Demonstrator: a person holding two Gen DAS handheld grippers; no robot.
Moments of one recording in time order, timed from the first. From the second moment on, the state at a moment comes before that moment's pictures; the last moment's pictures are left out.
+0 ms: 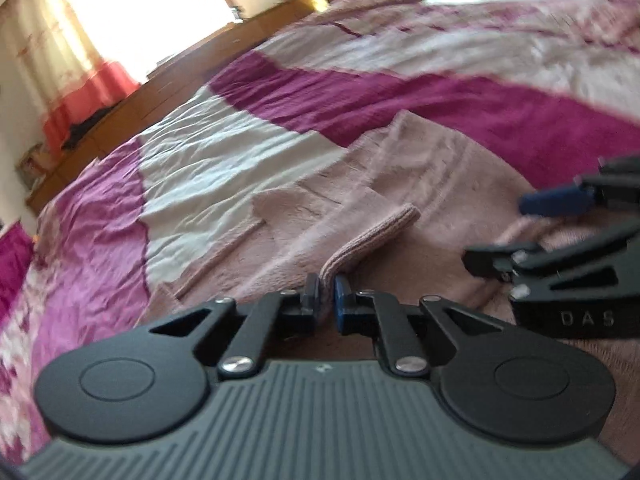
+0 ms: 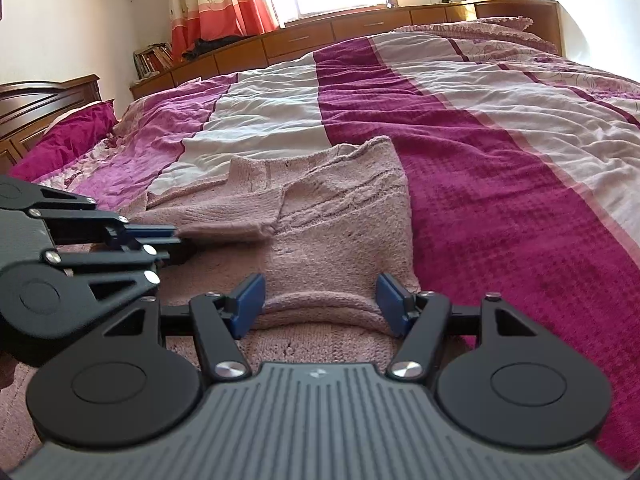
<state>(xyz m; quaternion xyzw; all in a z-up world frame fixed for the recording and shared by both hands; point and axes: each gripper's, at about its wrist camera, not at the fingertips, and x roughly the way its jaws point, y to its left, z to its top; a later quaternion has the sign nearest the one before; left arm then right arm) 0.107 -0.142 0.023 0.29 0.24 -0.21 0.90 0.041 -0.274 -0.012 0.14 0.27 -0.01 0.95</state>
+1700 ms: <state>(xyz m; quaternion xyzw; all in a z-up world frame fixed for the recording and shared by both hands) 0.135 0.072 0.029 -0.04 0.39 -0.02 0.92 0.047 -0.263 -0.014 0.10 0.28 -0.02 0.95</state>
